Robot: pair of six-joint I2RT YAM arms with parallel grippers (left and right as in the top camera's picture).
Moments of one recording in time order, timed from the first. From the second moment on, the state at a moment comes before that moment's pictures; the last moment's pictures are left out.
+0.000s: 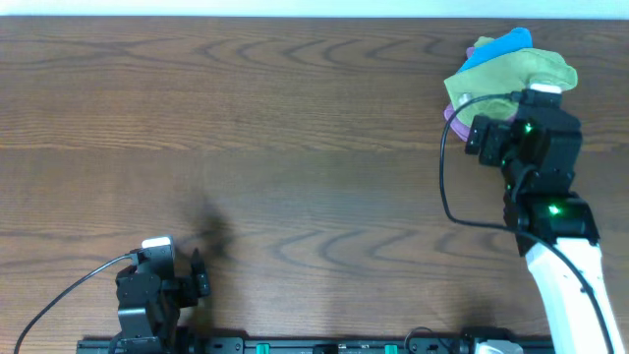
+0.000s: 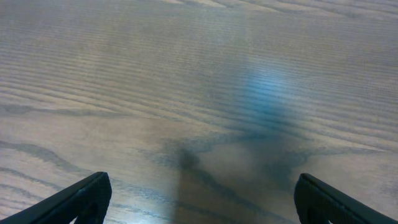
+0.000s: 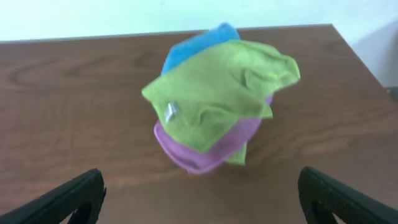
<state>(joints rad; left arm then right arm) 0.04 0.01 0.27 -0.94 -0.09 -0.04 -0.02 1.15 0.92 -0.32 0.20 0.04</state>
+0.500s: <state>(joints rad) 0.04 0.01 0.27 -0.94 -0.09 -0.04 -0.12 1.45 0.92 0.13 0.20 0.04</state>
